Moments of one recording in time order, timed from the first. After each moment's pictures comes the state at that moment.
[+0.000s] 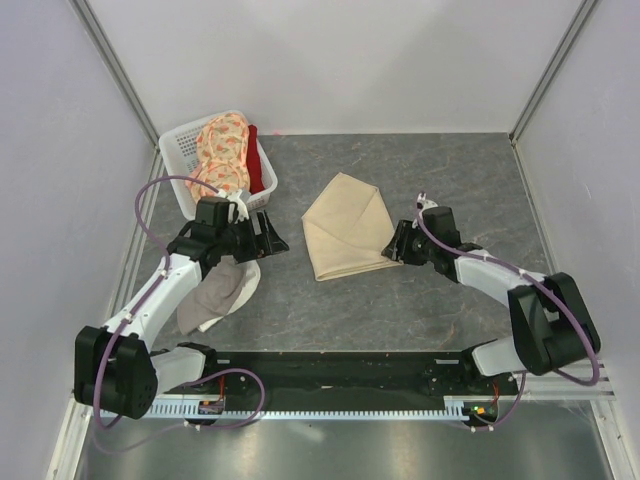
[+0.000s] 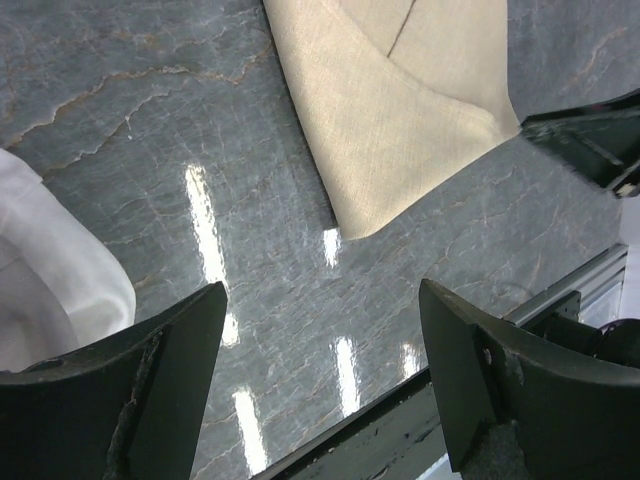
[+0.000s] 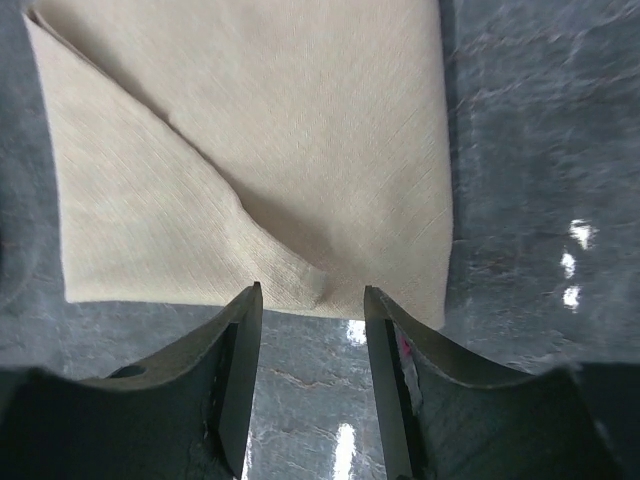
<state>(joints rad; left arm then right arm) -0.24 1.17 0.79 -0.40 0.40 -0.48 0.30 1.39 0.64 0.02 -0.23 0.49</state>
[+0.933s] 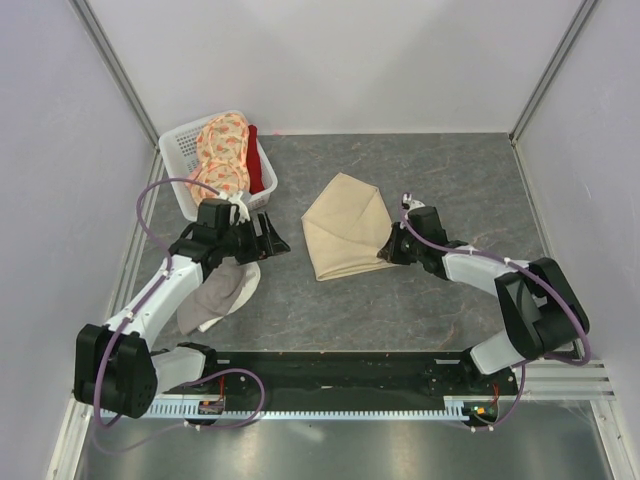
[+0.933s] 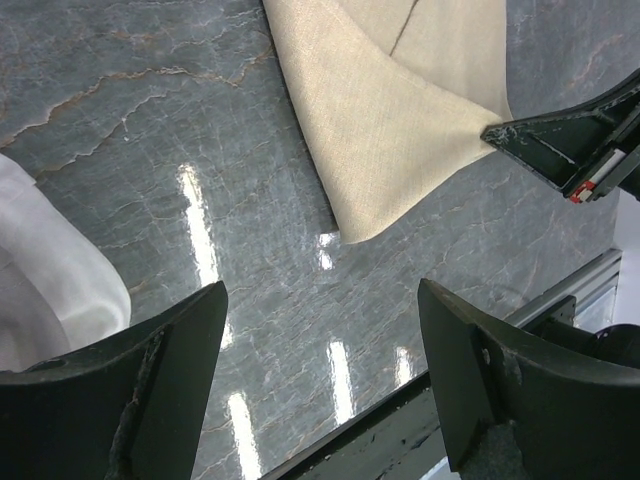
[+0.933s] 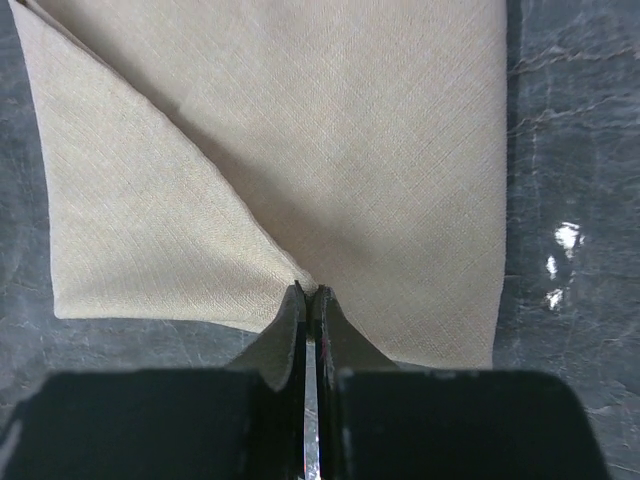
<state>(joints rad) -0.25 1.18 0.77 -0.36 0.40 -0.51 0.38 1.52 0.68 0.07 -0.19 0.50</state>
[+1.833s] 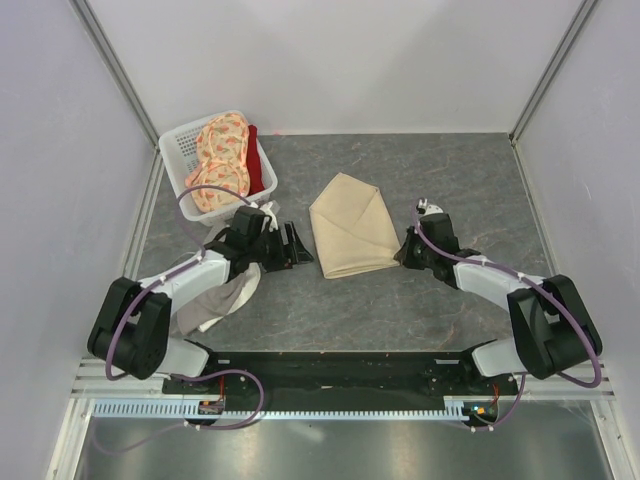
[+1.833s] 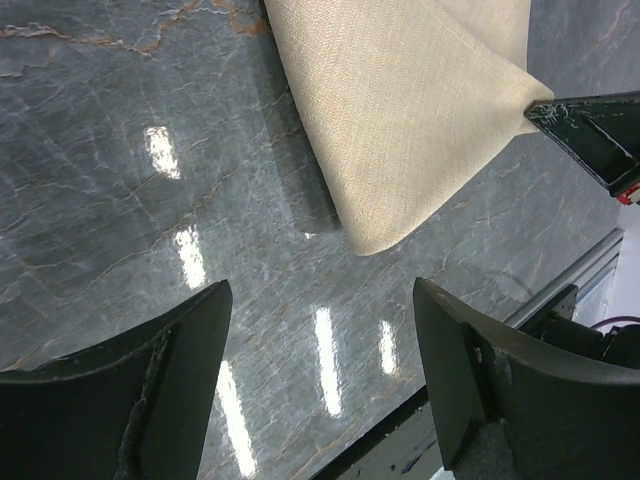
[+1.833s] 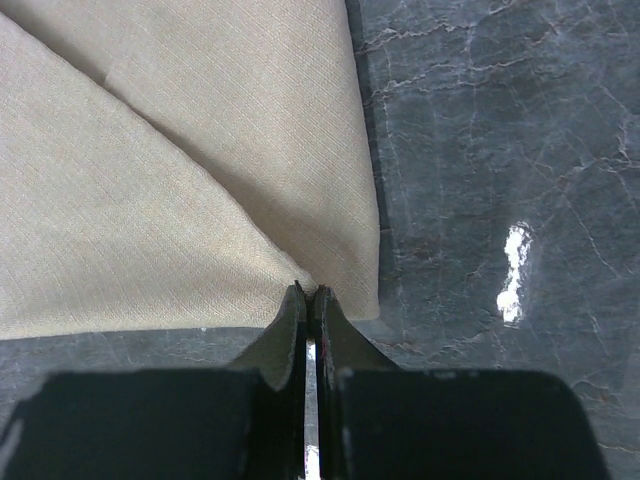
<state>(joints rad) -0.42 1.38 0.70 -0.10 0.37 -0.63 0.33 1.41 0.60 0.04 -0.07 0.47</state>
